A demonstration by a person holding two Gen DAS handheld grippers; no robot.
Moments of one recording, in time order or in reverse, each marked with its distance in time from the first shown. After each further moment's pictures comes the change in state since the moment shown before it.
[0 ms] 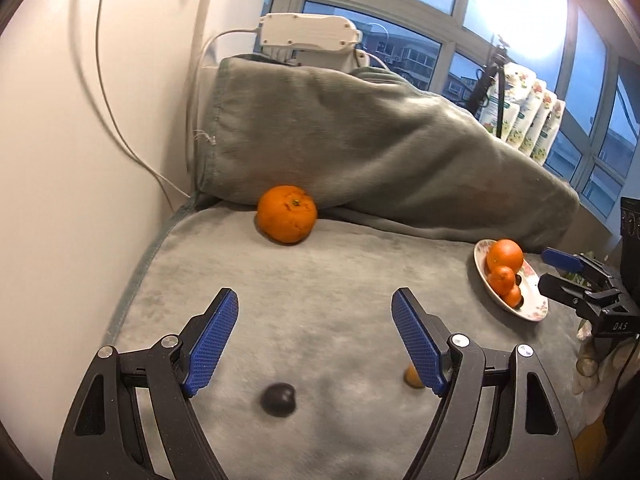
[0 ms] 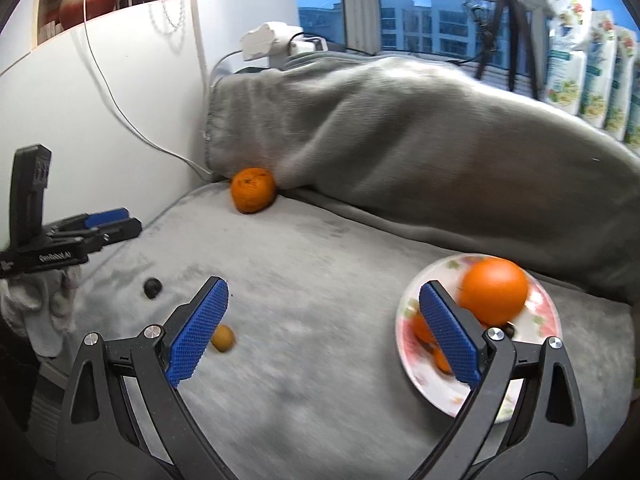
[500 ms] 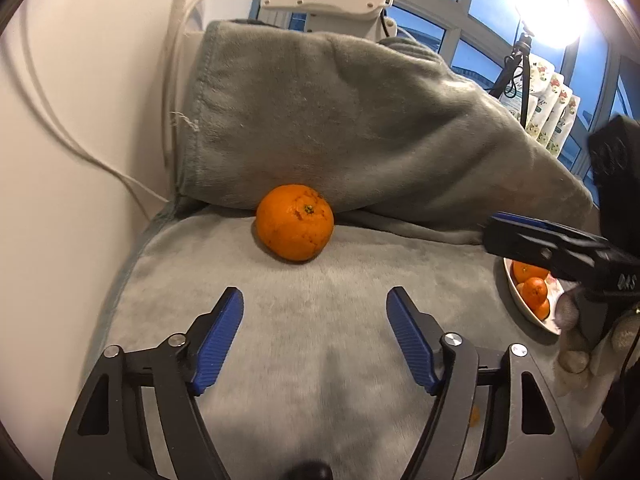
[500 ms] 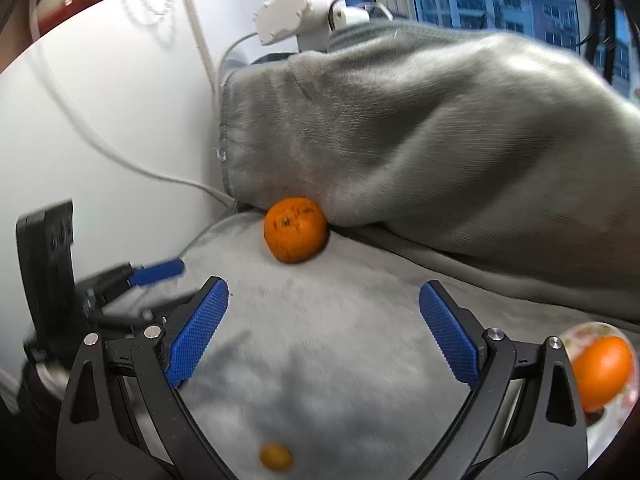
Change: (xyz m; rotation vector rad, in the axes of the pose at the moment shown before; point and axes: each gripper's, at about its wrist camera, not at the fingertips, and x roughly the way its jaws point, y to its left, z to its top) left arm 0.073 0.028 0.023 0.019 0.049 -0.048; right arm 0.113 0.039 0.066 0.069 0.062 0.129
